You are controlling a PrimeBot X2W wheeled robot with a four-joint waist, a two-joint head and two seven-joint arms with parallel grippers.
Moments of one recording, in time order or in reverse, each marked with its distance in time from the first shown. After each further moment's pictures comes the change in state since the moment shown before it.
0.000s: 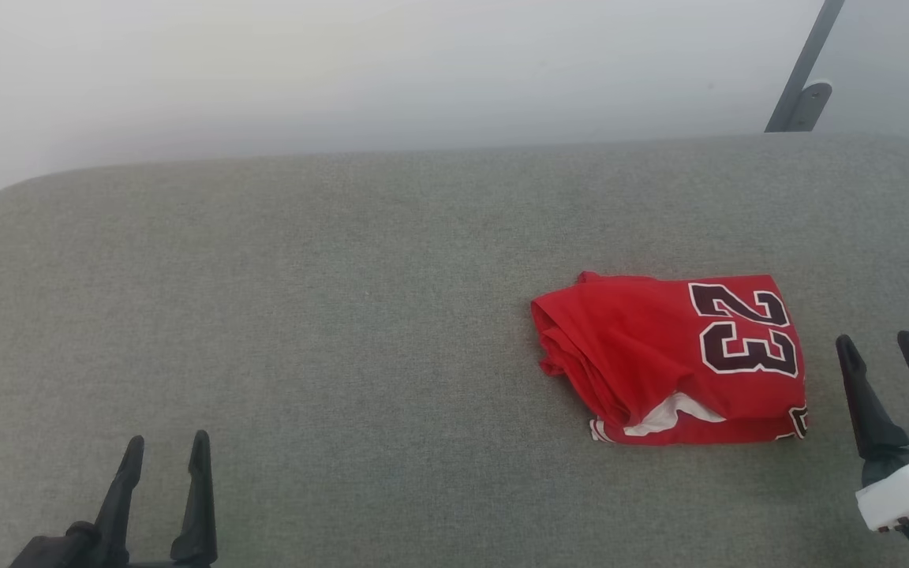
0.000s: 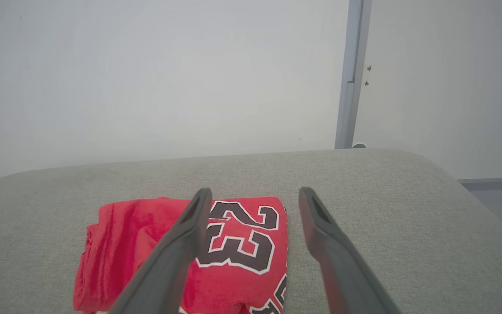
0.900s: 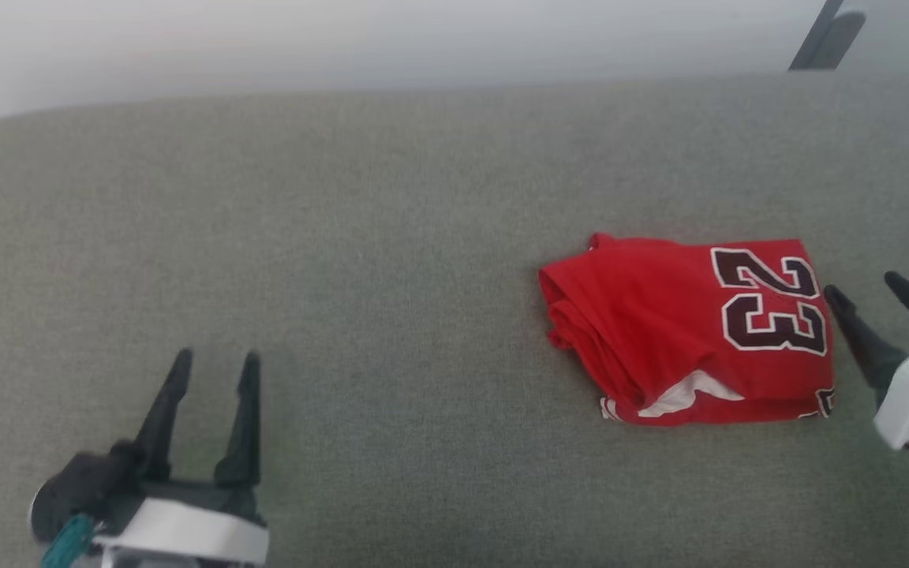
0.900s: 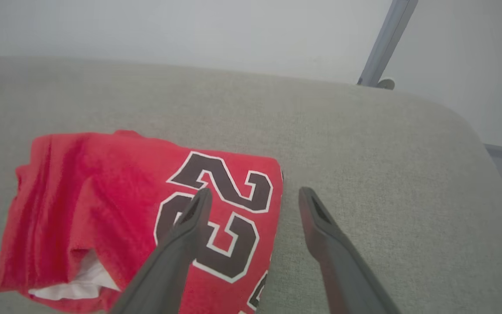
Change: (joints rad) left arm -0.153 0.028 -0.105 0.004 0.007 0.000 0.000; right arm -0.211 -0.118 0.077 0.016 0.005 0.000 0.391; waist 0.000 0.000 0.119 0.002
